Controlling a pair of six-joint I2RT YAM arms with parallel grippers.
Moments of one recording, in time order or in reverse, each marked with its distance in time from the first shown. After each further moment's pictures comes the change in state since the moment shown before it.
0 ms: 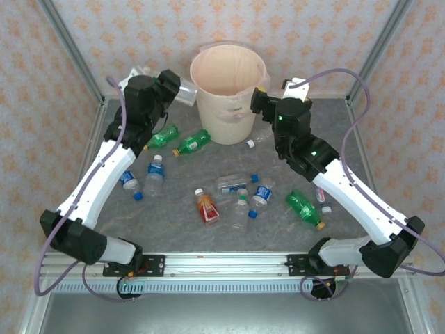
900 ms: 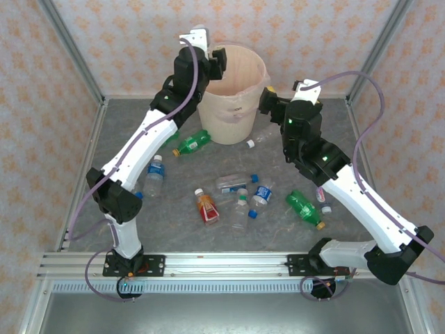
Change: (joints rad) left arm -0.211 0.431 0.554 -0.012 -0.217 0.814; right arm 0.000 -0.063 0.001 -0.050 0.034 0.014
